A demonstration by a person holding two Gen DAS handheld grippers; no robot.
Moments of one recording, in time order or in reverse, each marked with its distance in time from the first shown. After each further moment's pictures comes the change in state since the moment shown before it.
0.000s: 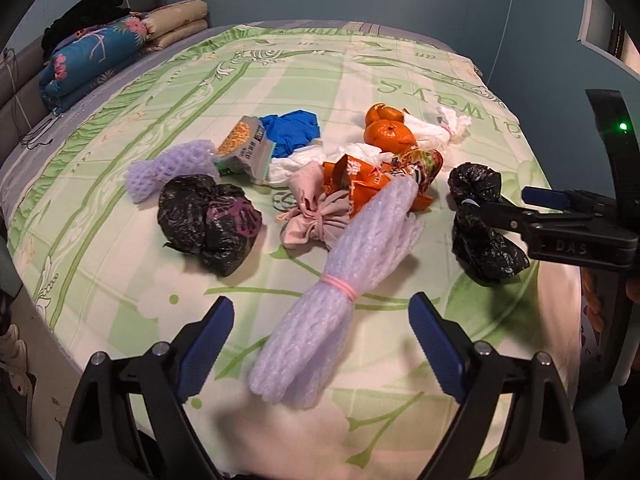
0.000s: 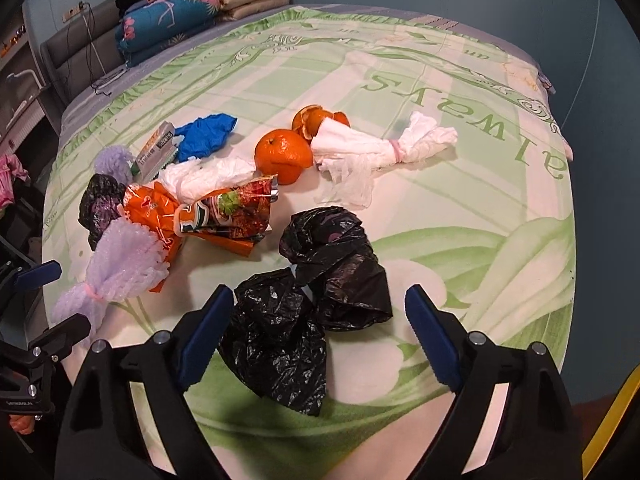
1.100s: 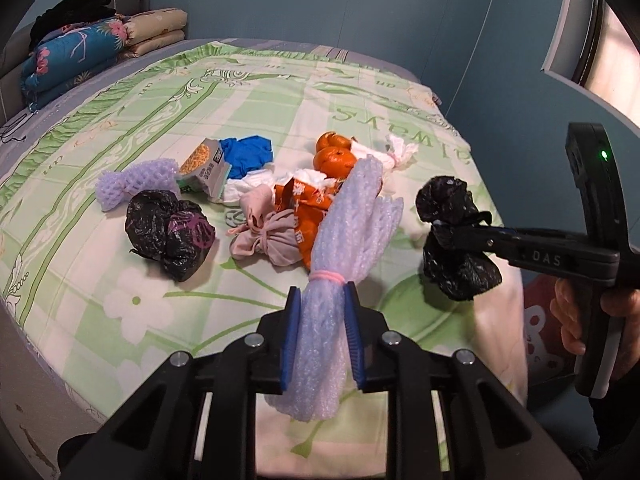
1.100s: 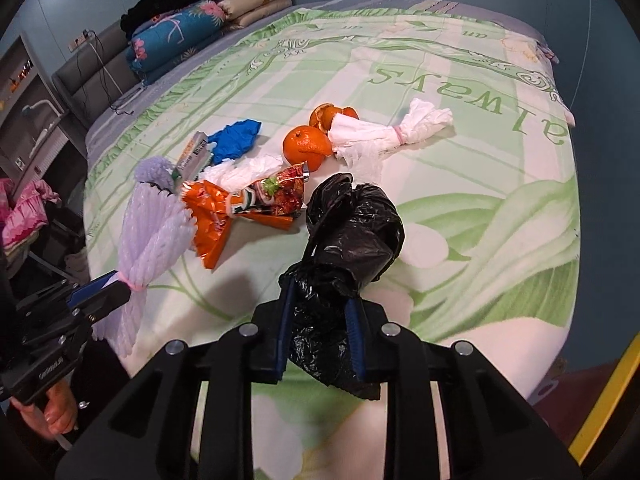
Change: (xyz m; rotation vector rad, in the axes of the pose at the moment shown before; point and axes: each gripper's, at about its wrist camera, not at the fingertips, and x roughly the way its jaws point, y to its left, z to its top) left arm -0.034 -0.009 -0.007 -0.035 -0.099 -0.177; right arm -0.051 -0.014 -0.018 0.099 0.011 0.141
